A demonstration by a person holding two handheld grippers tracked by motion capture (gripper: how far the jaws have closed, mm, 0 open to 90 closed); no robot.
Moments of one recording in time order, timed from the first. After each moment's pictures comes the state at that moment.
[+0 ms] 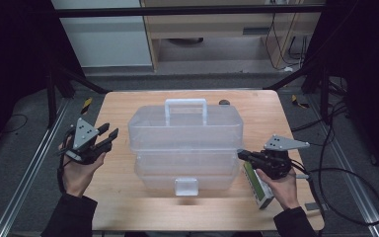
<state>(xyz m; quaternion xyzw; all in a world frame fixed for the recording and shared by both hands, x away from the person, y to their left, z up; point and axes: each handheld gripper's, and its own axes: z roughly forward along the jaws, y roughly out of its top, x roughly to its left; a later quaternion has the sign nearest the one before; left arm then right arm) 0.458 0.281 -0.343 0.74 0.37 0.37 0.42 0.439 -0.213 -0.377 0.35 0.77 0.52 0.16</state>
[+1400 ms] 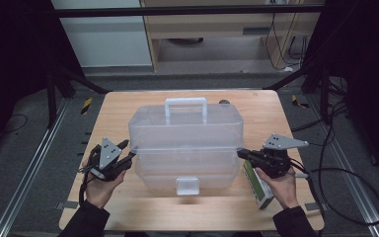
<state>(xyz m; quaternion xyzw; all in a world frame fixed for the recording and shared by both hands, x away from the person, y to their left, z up) 0.439 0.236 -0.384 0.76 0.35 0.35 0.42 0.441 -0.211 -0.375 0.35 0.77 0.51 0.16</state>
